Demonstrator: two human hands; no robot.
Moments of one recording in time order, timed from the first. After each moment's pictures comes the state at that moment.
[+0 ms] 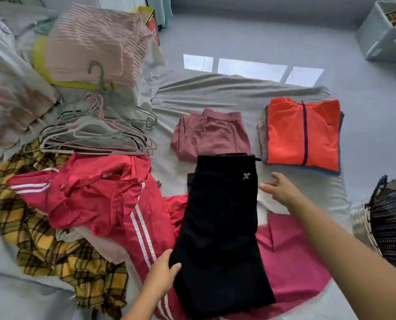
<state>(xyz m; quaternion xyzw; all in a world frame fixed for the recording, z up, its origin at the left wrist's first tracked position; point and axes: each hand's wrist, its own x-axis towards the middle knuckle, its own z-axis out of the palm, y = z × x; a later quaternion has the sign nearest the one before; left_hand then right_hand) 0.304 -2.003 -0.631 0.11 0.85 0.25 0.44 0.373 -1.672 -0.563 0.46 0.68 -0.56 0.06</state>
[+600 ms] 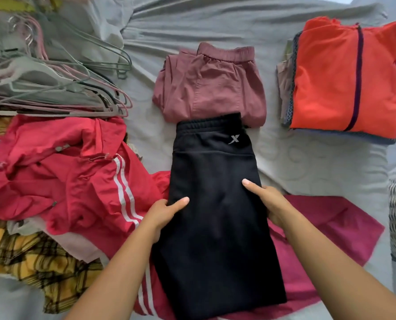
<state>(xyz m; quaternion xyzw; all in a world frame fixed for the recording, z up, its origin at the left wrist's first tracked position) 0.227 -1.910 -0.702 -0.12 0.73 0.38 0.55 0.369 -1.697 -0.703 0.56 0.44 -0.69 0.15</state>
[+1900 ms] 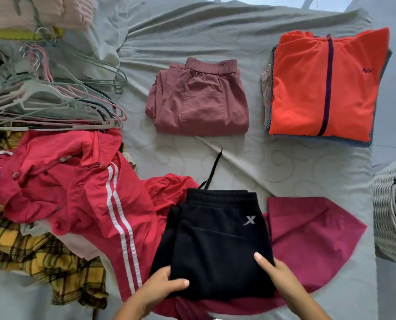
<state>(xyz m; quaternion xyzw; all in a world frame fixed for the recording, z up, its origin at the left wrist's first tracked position) 0.331 -1.968 -0.667 -0.05 0.64 0.38 0.66 0.514 -1.756 -0.687 0.56 0.43 -0.69 0.14</state>
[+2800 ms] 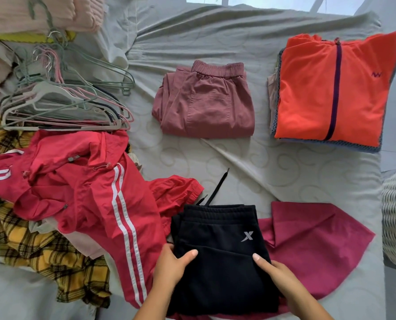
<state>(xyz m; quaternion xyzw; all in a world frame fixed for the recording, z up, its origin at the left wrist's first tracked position) 0.336 -1.936 -0.690 -0.09 0.86 0.24 0.45 0.508 -1.754 -0.693 0.59 0.42 -0.64 0.24</state>
